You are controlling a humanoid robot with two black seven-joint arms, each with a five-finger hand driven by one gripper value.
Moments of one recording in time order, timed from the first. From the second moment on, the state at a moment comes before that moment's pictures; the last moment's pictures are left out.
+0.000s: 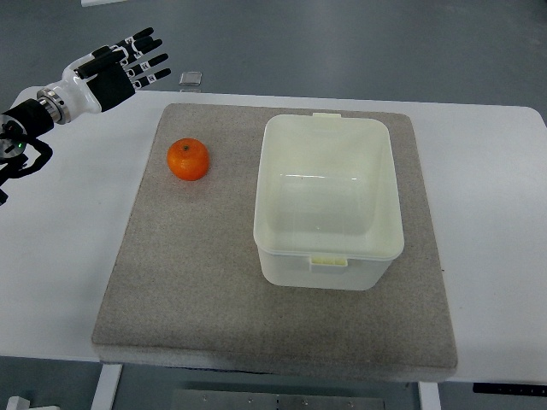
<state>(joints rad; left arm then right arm) -0.99 0.51 -0.46 -0.61 -0.37 -0.49 0.09 0.03 0.00 -0.11 0.19 -0.11 -0.14 0.10</state>
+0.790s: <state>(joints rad) -1.00 0.53 -0.45 -0.60 -0.34 -0.50 0.01 0.03 0.00 -0.11 0.19 -0.11 -0.14 0.10</state>
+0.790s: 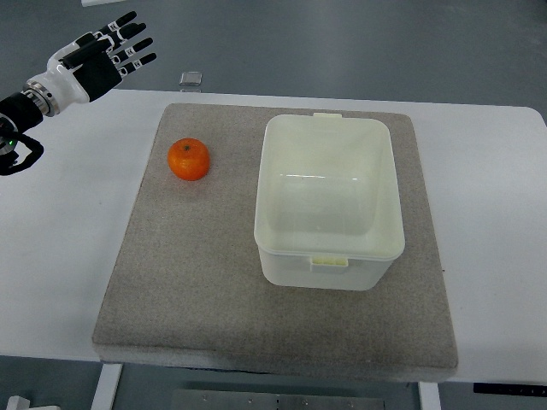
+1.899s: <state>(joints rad) -1.07 0.59 -0.44 -0.81 1.22 -0.49 -0.17 0.03 0.00 -0.11 0.19 -0.11 -0.14 0.10</state>
